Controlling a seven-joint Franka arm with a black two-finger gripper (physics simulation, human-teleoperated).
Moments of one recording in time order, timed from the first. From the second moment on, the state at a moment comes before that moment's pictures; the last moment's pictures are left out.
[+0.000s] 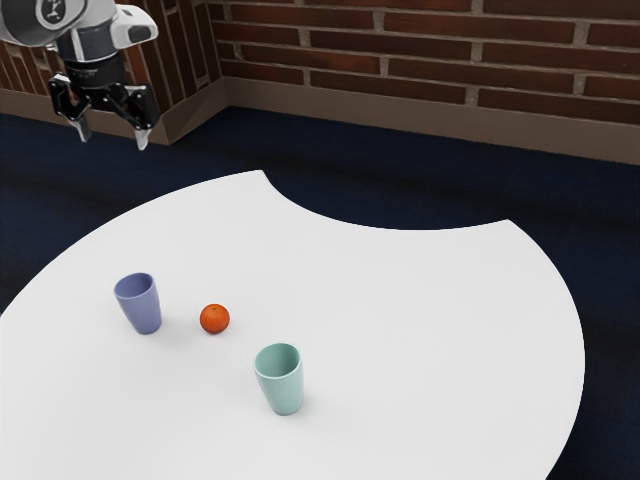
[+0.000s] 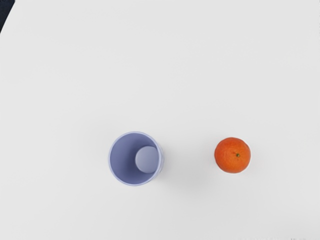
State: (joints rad) arm -0.11 -0.11 0.20 -1.65 0.21 1.64 -0.23
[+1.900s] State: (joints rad) arm 0.08 0.35 0.20 -1.95 0.04 2.21 -0.12
